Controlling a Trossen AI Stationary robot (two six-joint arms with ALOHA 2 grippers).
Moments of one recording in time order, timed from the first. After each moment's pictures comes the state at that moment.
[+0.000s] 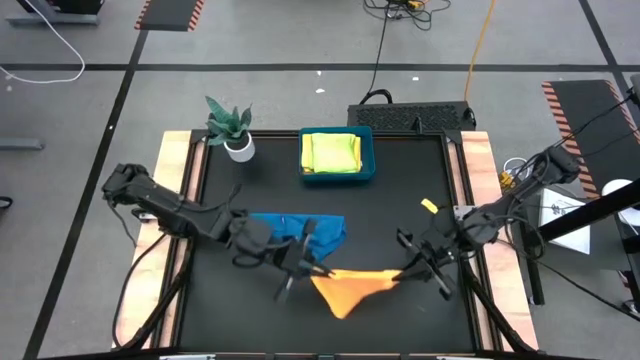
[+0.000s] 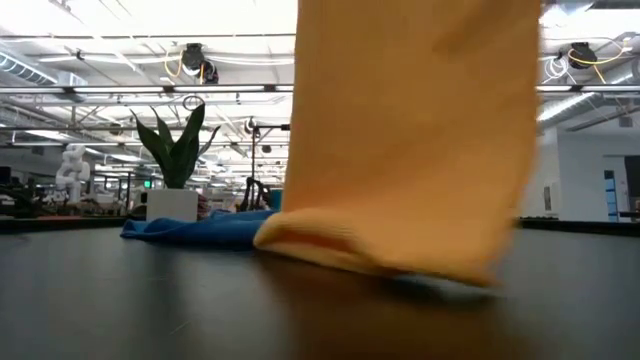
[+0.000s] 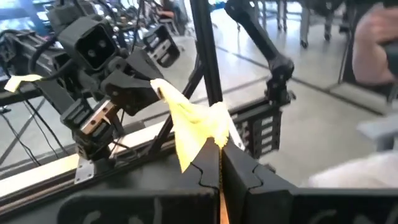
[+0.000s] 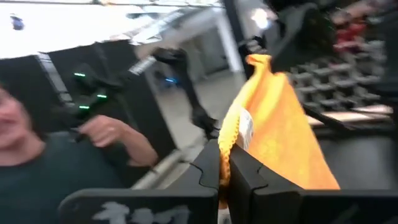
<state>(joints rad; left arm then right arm) -0.40 1.51 1.29 0.05 0.01 0.16 0.65 0.95 0.60 0.44 0.11 0.36</state>
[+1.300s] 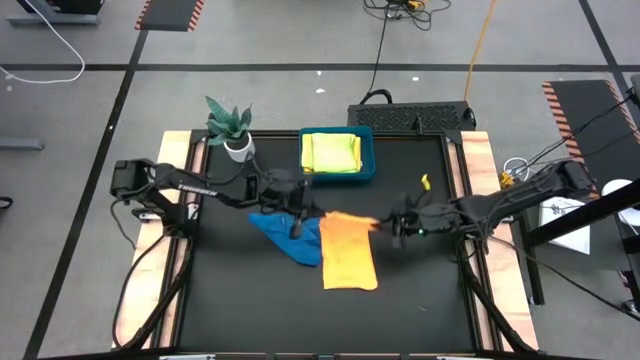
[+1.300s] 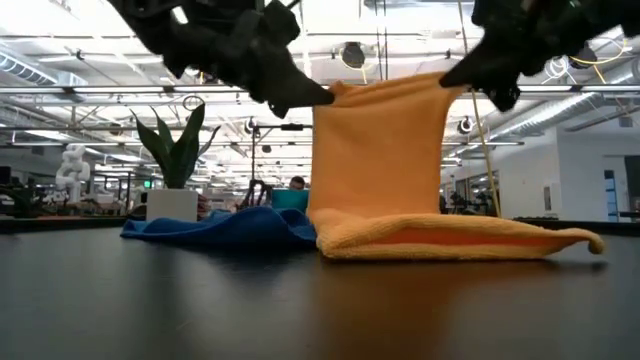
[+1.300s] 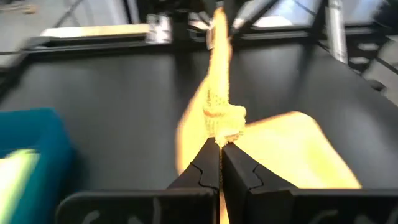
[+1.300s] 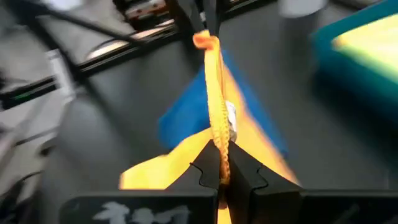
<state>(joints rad) 0.11 1.55 0.85 0.27 0.27 0.11 0.27 0.95 0.48 0.01 0.32 0.49</state>
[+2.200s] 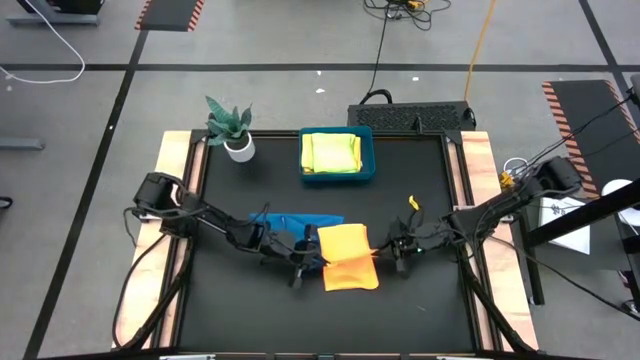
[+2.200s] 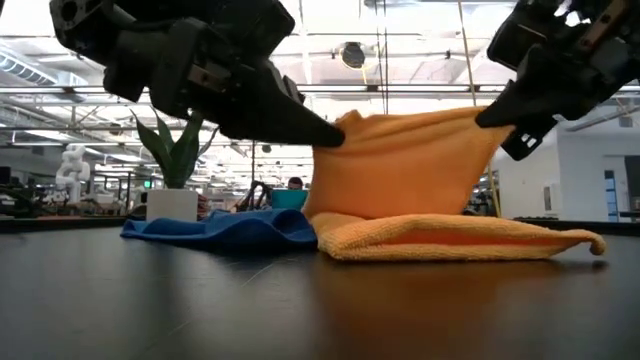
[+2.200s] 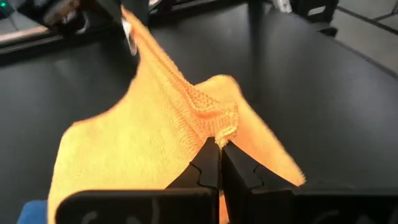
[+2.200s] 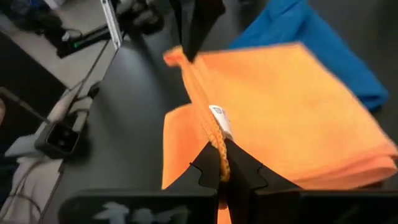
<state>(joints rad) -0.28 1.79 0.78 0.56 0.01 0.12 0.38 1.14 0.31 0.37 0.18 0.53</state>
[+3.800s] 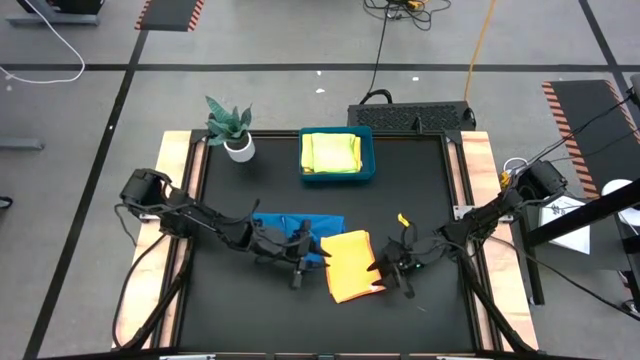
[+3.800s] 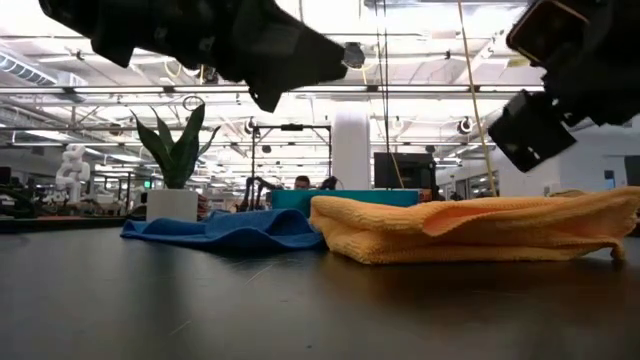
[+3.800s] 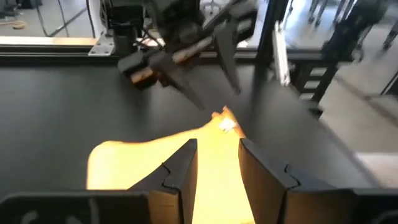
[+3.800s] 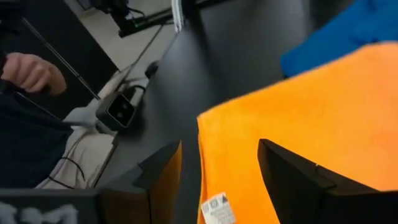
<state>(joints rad) -0.29 1.68 0.78 0.63 -0.08 -0.11 0.50 1.38 0.31 0.69 0.08 0.49</state>
